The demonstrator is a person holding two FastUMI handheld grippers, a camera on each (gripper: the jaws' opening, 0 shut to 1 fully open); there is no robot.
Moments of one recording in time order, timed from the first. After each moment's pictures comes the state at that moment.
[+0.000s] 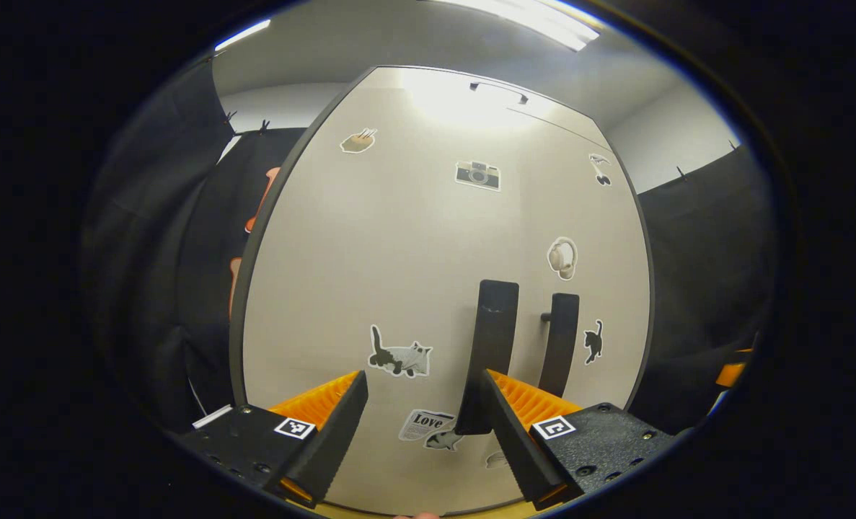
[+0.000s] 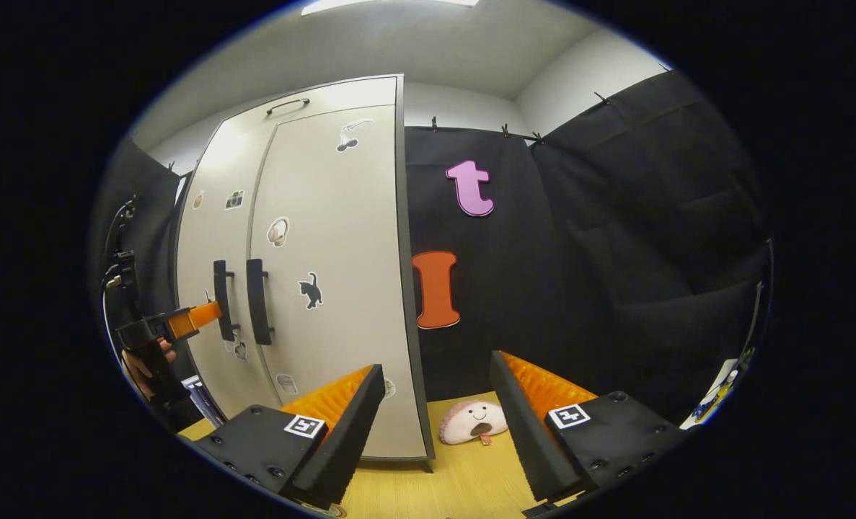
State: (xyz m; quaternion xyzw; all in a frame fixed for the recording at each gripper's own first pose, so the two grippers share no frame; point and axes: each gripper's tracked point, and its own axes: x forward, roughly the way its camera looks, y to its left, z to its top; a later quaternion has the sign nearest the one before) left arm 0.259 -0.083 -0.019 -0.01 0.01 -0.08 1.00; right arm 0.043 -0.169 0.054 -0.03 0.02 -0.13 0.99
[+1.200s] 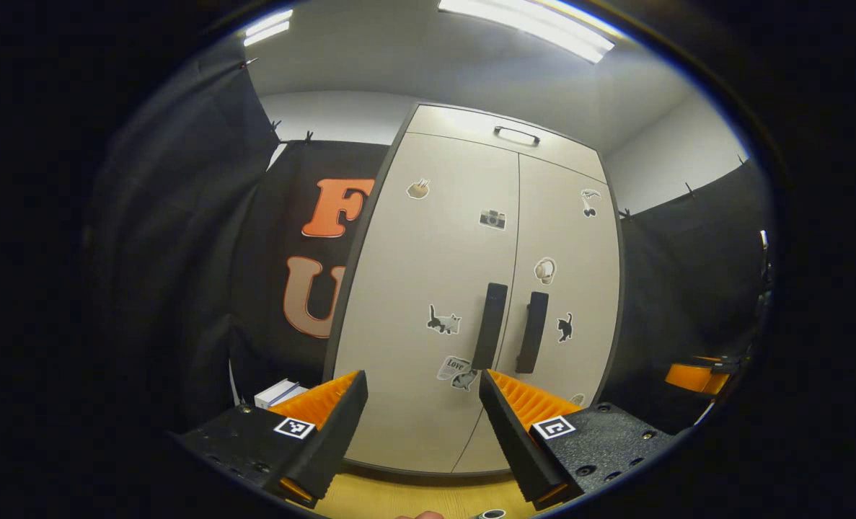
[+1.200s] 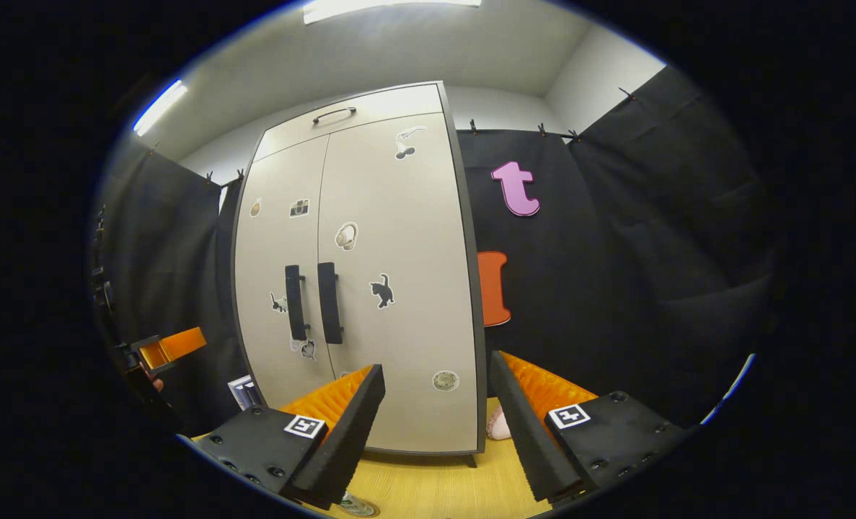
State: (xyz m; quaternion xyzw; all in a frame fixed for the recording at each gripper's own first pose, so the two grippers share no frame) left arm 0.105 -0.023 0.004 -0.03 0.01 -0.02 1.00; right arm 0.026 -0.101 0.046 -0.02 0.02 -0.03 1.00
